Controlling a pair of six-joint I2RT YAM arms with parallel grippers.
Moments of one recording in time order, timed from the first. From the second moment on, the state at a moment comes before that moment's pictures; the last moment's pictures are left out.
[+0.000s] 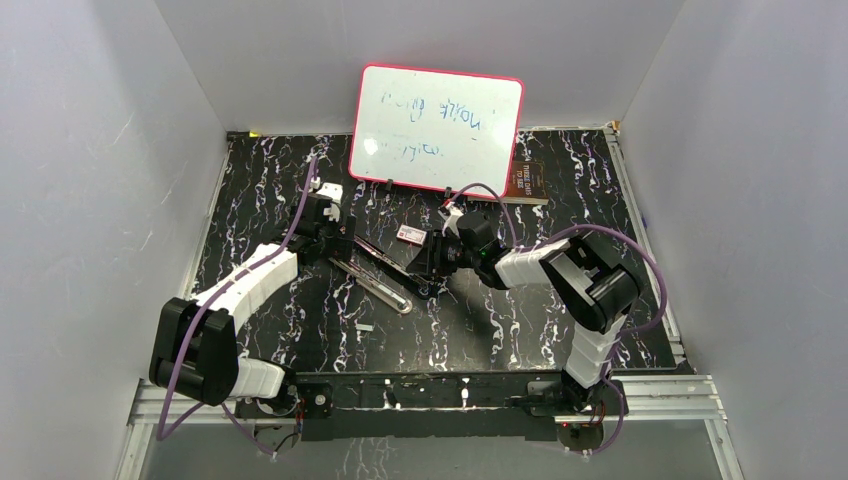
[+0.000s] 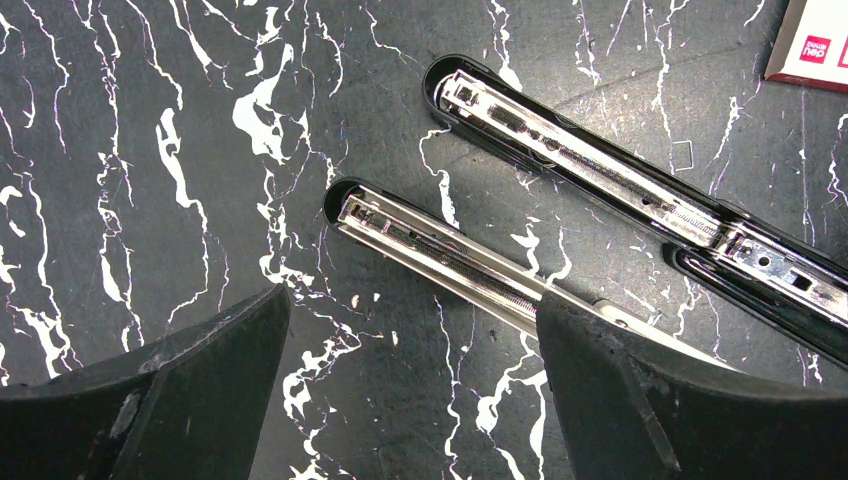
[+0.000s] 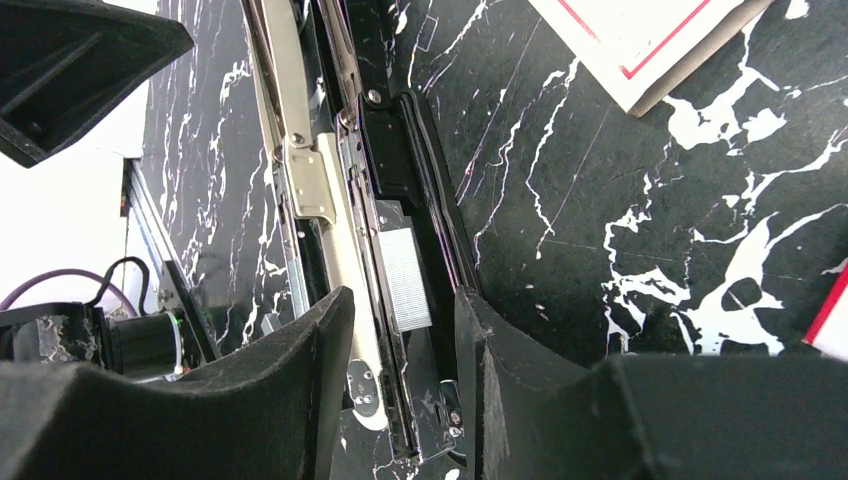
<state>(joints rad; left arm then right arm) -0.33 1.35 0.84 -0.34 -0.23 -0.03 0.69 1.81 0.79 0.50 -0.45 0.71</state>
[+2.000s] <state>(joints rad) -0.33 1.34 0.84 -0.34 -0.23 -0.03 0.81 1.61 0.73 0.48 -0.17 0.29</state>
